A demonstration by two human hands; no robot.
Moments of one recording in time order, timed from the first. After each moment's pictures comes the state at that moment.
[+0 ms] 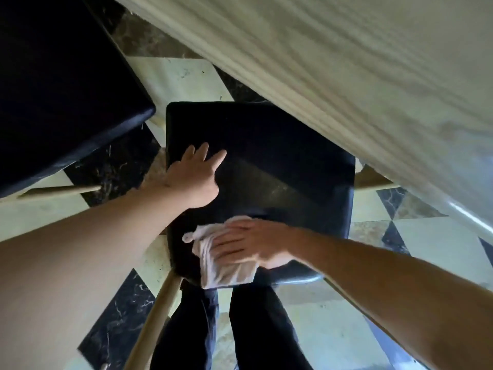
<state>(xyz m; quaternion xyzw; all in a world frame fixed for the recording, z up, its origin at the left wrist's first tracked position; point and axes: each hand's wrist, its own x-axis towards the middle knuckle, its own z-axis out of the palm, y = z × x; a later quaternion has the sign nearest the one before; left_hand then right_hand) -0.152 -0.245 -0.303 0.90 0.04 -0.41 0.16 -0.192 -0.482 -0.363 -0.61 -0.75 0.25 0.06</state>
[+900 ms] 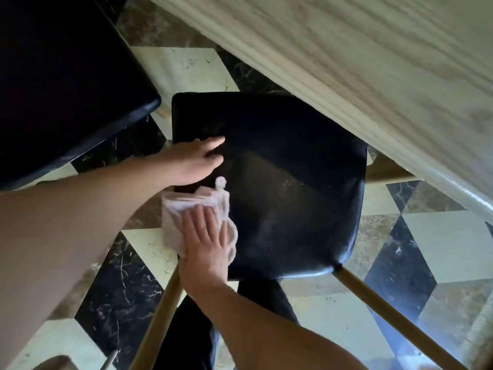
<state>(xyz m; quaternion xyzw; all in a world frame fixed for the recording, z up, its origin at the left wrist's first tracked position) -0.135 -0.211 -0.304 0.85 0.09 -0.44 0.29 -0.320 -0.342 -0.341 -0.90 -0.14 0.34 0.26</state>
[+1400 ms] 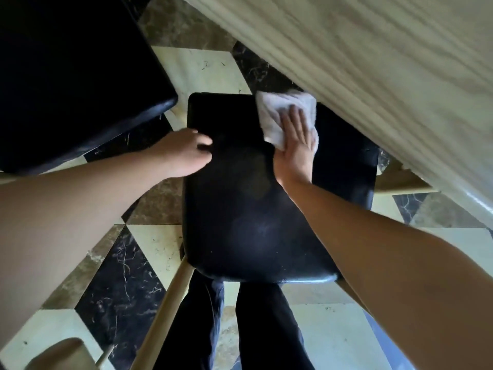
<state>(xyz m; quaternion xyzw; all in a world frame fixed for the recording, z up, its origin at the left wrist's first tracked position) -0.141 -0.181 -0.299 0.88 0.16 -0.38 0.26 -0.090 -0.428 -0.371 -0.95 -0.07 0.13 0.25</state>
